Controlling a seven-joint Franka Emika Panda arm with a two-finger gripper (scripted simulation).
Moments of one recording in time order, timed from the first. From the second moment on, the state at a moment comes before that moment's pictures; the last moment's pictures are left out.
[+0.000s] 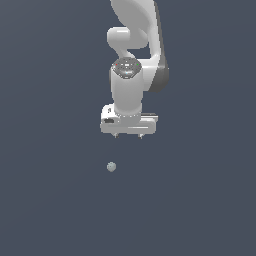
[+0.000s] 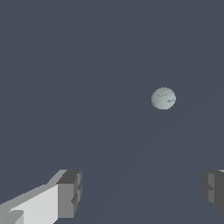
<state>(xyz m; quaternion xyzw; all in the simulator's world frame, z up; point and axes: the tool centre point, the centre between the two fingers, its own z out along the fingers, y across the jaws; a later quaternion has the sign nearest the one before) -0.001 0.002 0.172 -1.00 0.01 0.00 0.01</state>
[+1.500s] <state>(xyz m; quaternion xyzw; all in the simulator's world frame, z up) 0.018 -0.005 0.158 -1.00 -0.06 0.00 0.00</state>
